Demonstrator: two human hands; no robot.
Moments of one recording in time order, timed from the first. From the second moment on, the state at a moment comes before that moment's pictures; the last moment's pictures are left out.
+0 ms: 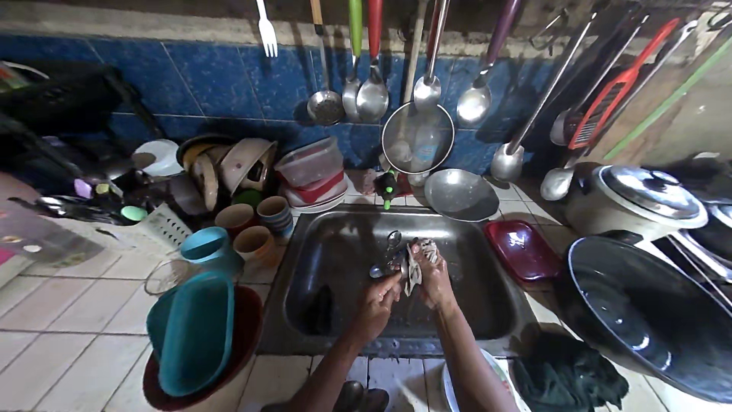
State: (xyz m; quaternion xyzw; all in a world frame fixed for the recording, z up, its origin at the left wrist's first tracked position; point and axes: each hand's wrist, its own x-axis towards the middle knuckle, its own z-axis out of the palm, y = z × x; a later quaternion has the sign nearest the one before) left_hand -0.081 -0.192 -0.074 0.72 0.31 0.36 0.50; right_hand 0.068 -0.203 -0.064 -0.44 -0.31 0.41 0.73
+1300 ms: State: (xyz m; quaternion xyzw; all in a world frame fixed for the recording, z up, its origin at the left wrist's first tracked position) left_hand -0.256 -0.251 -0.105 0.81 0.51 0.14 0.23; right_hand 0.133 -0.288 -0.050 -0.56 -0.24 0.42 0.67
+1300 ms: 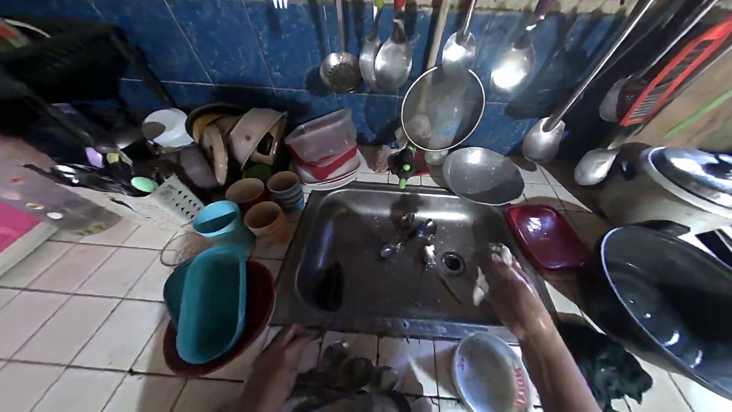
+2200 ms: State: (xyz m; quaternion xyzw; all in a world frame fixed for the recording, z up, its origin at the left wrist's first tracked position) left_hand 0.008 -0.067 -0.167 0.82 0.47 -0.09 0.32; right_hand 0.146 -0.328 -0.055 -0.60 -0.26 0.39 0.64
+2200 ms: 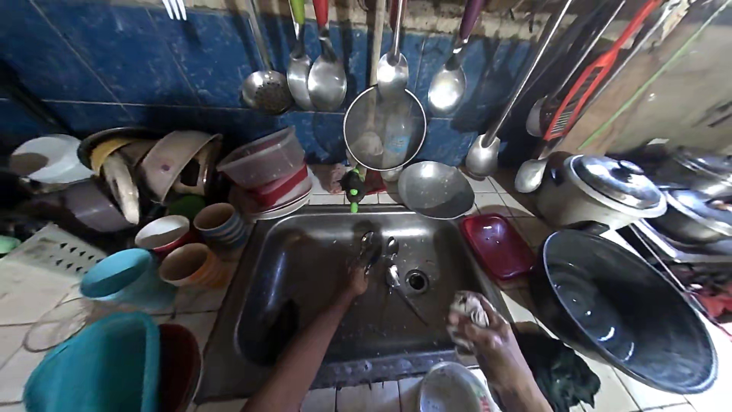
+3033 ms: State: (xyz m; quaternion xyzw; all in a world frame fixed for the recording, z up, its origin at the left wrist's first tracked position) left_hand -0.092 -0.140 -0.073 0.94 0.18 0.24 0.13; right_hand 0.157 -0.212 -0.054 -0.62 -0.39 0.49 0.46
